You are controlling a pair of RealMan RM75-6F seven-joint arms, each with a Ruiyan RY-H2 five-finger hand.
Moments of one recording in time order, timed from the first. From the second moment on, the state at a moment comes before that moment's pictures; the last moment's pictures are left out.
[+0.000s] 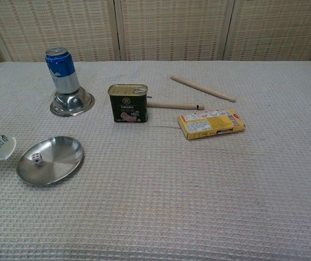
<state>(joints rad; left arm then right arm) -0.29 -1.41 -0.05 -1.41 1.45 1.35 0.32 0.04 -1.09 -0.04 -1.73 -1.58 1.43 -0.21</state>
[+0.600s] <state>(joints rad) -0.38 -1.46 -0.06 -1.49 1.46 1.24 0.50 0.03 -1.07 -0.04 -1.73 -1.59 1.45 -0.19</state>
